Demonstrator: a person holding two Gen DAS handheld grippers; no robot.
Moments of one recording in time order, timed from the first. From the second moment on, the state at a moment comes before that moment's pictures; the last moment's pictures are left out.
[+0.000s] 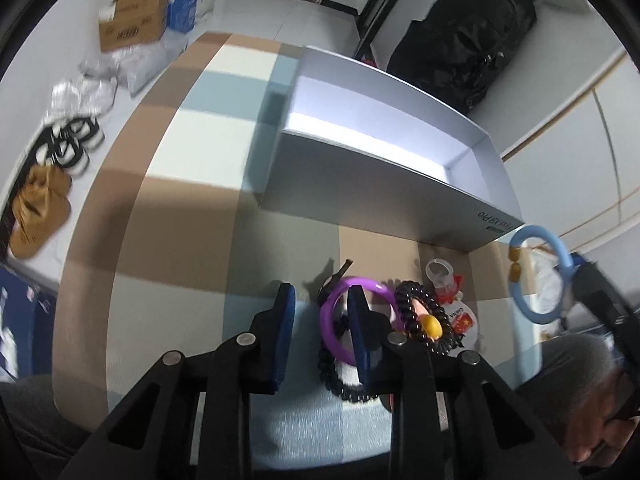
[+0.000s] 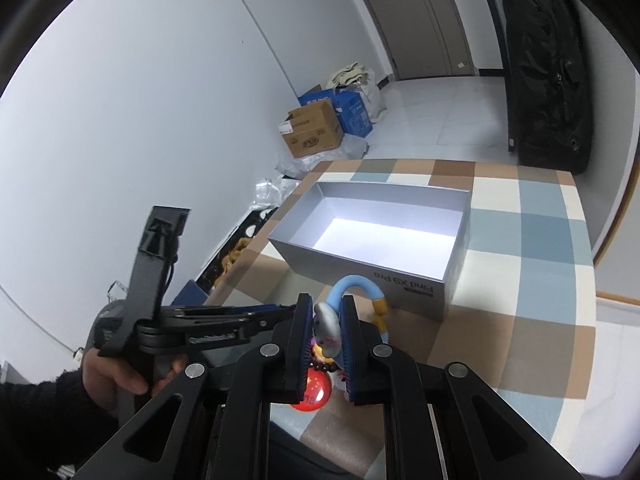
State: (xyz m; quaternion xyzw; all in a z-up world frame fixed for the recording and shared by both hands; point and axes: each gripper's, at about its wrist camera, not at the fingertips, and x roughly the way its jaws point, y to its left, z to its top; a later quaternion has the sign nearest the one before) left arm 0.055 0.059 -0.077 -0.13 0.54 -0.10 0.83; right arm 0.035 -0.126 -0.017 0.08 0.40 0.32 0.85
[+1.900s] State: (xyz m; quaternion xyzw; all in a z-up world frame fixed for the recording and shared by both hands) left arm 0.139 0.055 -0.034 -0.14 0.48 -0.13 0.86; right arm 0.161 -0.126 -0.023 0.17 0.42 0.31 0.83
